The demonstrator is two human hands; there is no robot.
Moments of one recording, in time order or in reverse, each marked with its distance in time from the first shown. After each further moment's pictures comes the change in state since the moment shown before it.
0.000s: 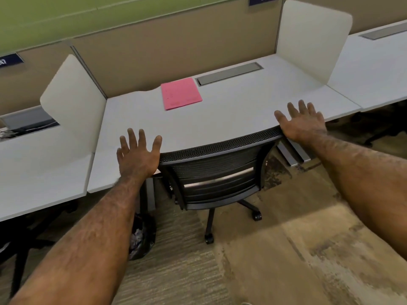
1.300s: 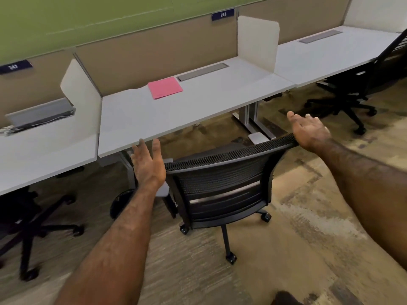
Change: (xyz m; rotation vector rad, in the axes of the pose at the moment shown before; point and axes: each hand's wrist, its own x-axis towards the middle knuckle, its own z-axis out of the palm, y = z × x) left_hand -0.360 -0.048 -0.031 -0.694 0.052 -0.004; right_hand -0.398 0.119 -0.029 0.209 0.099 0.189
